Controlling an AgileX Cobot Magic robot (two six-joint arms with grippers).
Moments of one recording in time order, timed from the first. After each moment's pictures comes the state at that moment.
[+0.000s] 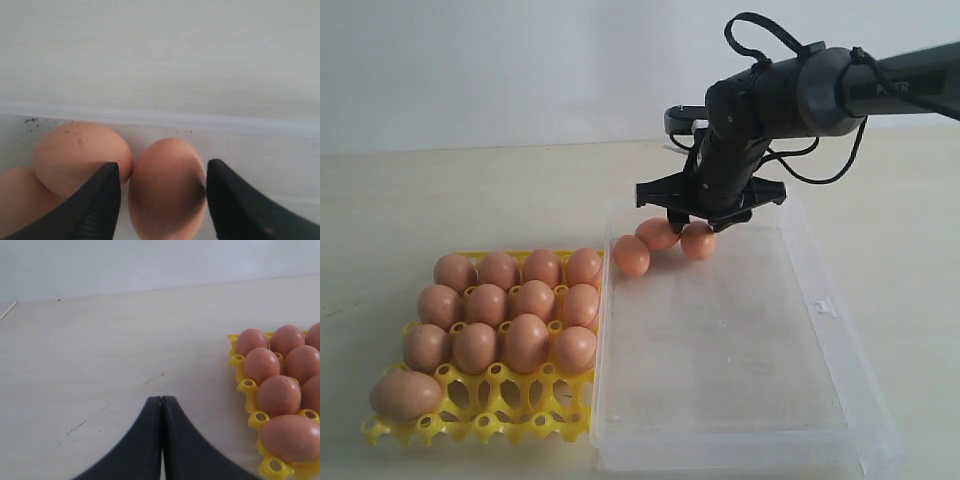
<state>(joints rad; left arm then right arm) -0.01 0.00 0.00 0.04 0.37 0.02 0.46 2.19 -1.59 -0.14 0.66 0.50</state>
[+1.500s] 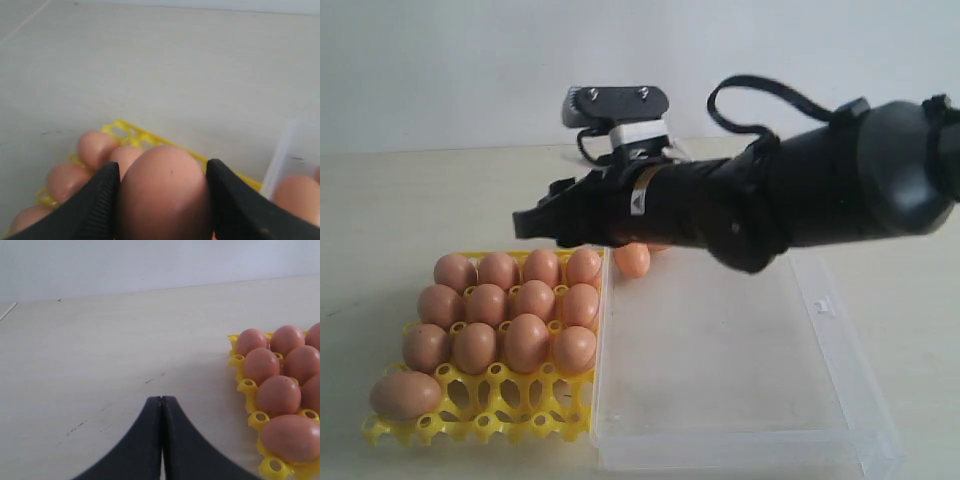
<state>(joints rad) -0.01 0.00 0.00 0.04 0.37 0.02 0.77 1.84 -1.05 -0.01 -0.18 0.32</state>
